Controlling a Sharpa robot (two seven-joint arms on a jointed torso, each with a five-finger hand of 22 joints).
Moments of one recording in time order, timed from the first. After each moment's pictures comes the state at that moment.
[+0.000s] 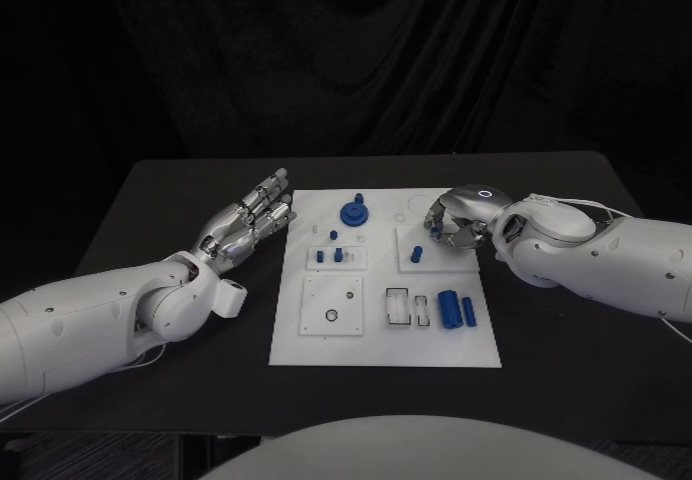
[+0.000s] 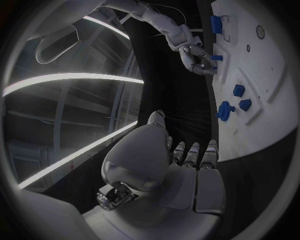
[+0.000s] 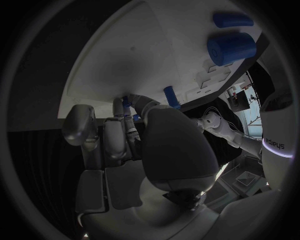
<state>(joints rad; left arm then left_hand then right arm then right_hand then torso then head) 1.11 -0.90 -0.21 1.44 -0.15 -0.01 0.68 1.51 0.24 -0.27 0.28 0.50 0.12 -0.15 0.02 0.02 0.01 0.01 0.01 0.00 0.00 0.13 0.00 0.00 0.17 0.02 0.26 0.01 0.07 1.26 -0.83 -0.25 1.40 -1.59 -0.35 -0.05 1.43 -0.11 0.42 0.08 0.30 0.98 0.14 0.14 0.29 0.91 0.07 0.60 0.33 1.45 -0.01 1.32 1.14 0.10 1.41 0.10 1.04 1.31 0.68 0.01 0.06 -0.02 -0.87</state>
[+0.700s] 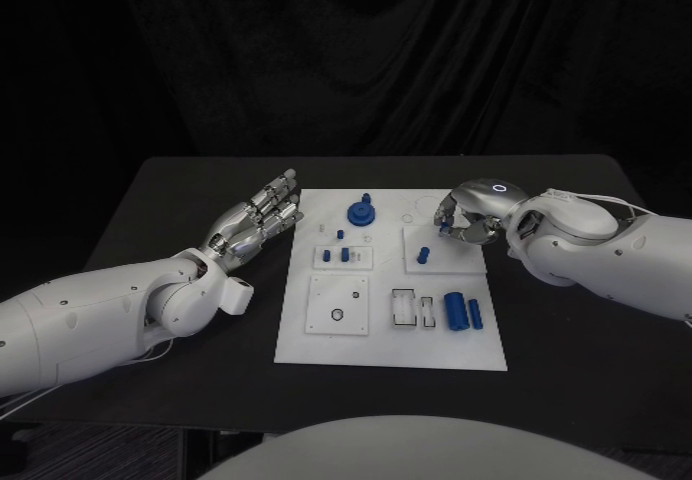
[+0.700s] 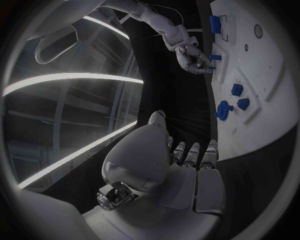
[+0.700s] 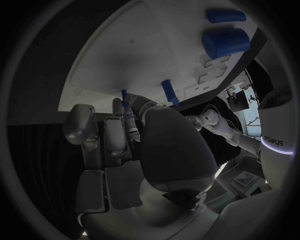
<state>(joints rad) 1.11 -0.89 -0.21 1.43 -0.15 -0.01 0.68 1.52 0.24 -0.26 0.28 0.51 0.12 -0.14 0.02 0.02 0.01 0.01 0.01 0.00 0.00 0.14 0.00 0.00 0.17 0.02 0.26 0.01 0.07 1.29 -0.86 -0.25 1.44 -1.59 -0.35 -0.05 1.47 -0.09 0.43 0.03 0.26 1.03 0.13 0.17 0.35 0.94 0.06 0.58 0.32 1.44 -0.02 1.30 1.10 0.10 1.41 0.09 1.03 1.31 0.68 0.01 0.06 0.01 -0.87</state>
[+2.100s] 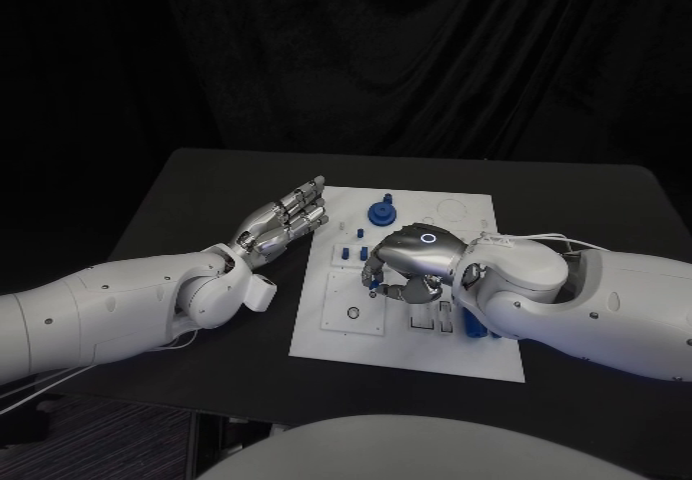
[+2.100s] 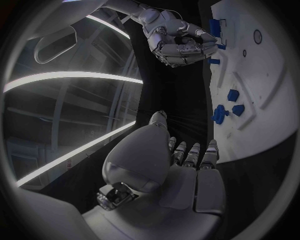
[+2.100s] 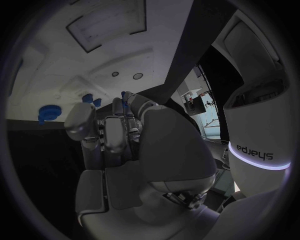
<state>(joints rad) 1.09 -0.88 -0.21 1.42 -0.15 0.00 0.68 1.54 0.24 -0.24 0.28 0.51 0.11 -0.06 0.02 0.02 0.01 0.04 0.01 0.00 0.00 0.13 0.00 0.00 0.17 0.02 0.27 0.01 0.07 1.26 -0.73 -0.25 1.72 -1.71 -0.26 -0.02 1.48 -0.09 0.42 0.01 0.22 1.01 0.14 0.18 0.43 0.96 0.06 0.54 0.30 1.43 -0.01 1.29 1.08 0.10 1.39 0.09 1.01 1.31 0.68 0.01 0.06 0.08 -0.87</state>
